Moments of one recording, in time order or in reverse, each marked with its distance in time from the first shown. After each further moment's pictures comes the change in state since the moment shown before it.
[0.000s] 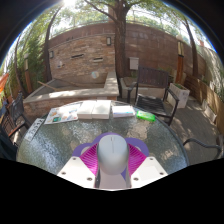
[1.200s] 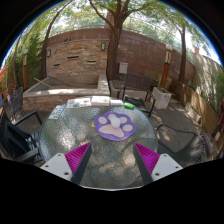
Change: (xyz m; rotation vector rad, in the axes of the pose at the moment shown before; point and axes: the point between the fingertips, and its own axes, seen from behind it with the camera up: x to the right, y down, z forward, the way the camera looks) arm -0.068 0.089 -0.331 0.012 0.164 -0.035
